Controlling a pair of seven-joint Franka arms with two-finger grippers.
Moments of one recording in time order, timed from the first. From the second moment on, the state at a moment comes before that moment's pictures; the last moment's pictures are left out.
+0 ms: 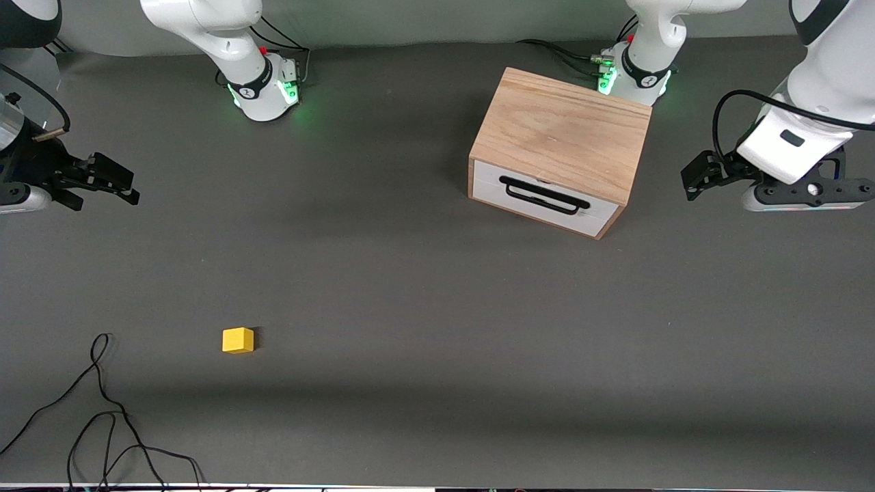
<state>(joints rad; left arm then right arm) -0.07 -0.03 -0.13 -1.64 0.04 1.63 -0.21 -0.01 -0.08 0.01 -1.70 0.03 1.67 -0.04</state>
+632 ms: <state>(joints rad) -0.07 -0.03 -0.13 -1.64 0.04 1.63 -0.21 -0.01 -0.04 0.01 -1.71 0.03 1.68 -0.04</state>
